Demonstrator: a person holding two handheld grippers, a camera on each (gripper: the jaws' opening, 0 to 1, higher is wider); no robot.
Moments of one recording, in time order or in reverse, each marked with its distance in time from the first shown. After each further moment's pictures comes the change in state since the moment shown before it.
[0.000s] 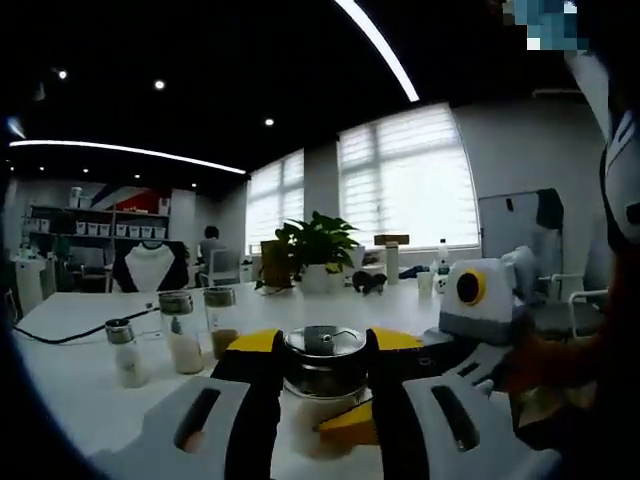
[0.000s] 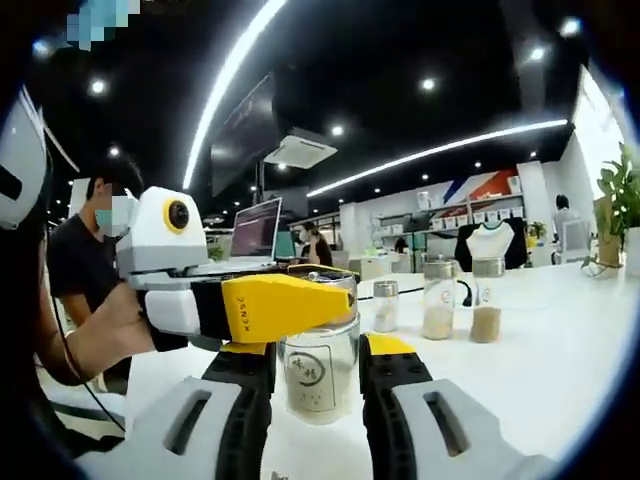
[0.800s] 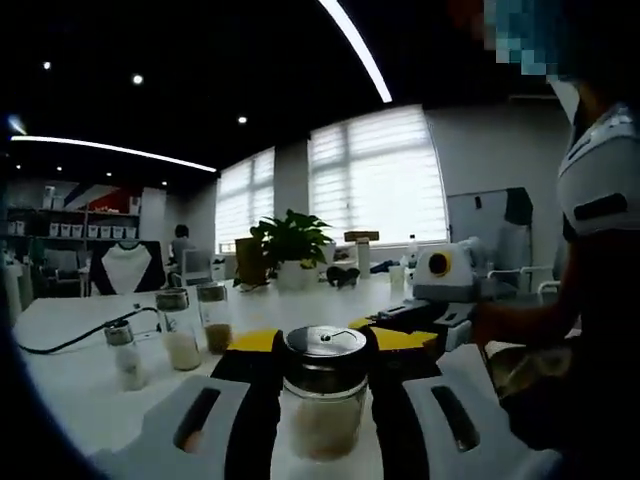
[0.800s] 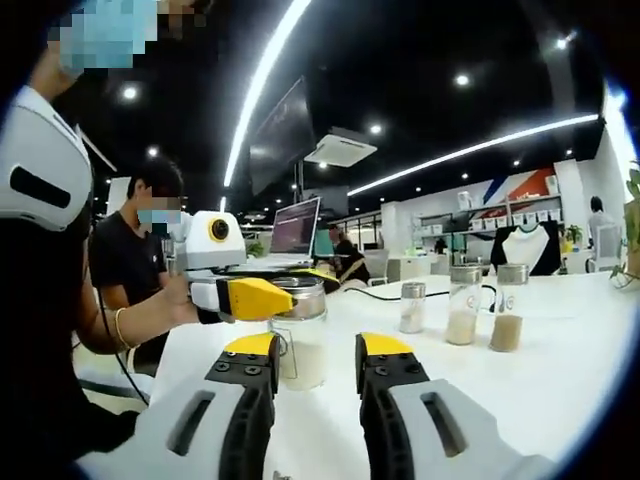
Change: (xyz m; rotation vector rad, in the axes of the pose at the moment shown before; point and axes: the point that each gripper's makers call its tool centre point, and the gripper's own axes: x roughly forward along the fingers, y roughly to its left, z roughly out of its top) left arm -0.035 0.006 -0.005 0.013 0.017 -0.162; right arm -0.017 0.010 0.002 -0.041 0.015 0.164
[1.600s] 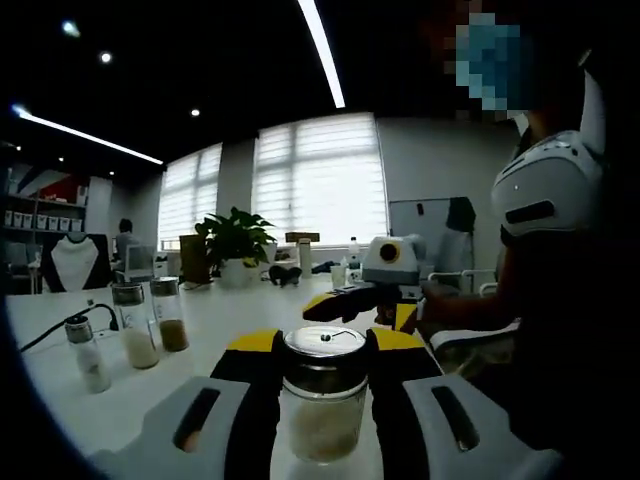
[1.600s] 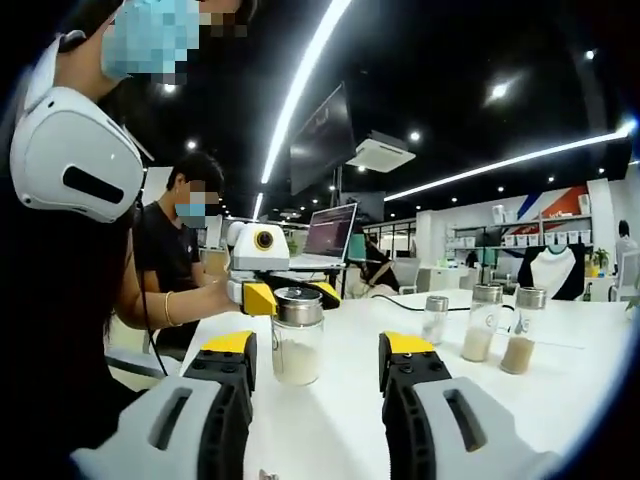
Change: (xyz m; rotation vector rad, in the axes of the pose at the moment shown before) left arm -0.020 -0.017 -0.006 -0.030 0.004 -0.254; right arm -0.018 0.018 0.008 -0.080 0.002 0.152
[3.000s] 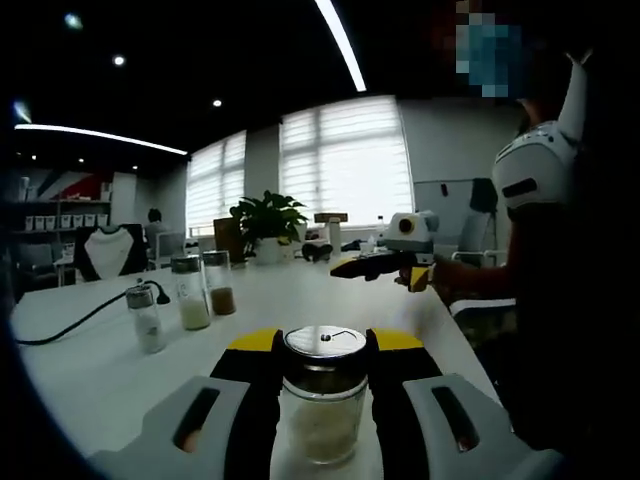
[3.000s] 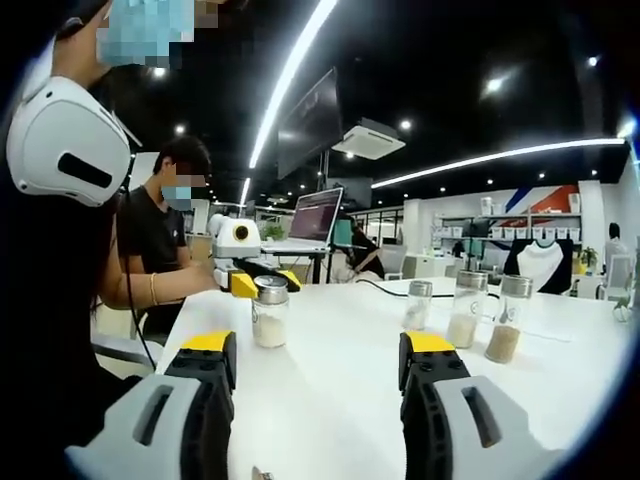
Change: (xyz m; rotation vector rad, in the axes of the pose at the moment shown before) left arm -0.076 0.026 -0.026 0.020 0.088 0.128; right arm -0.001 -0.018 -0.016 -0.012 0.059 -0.070
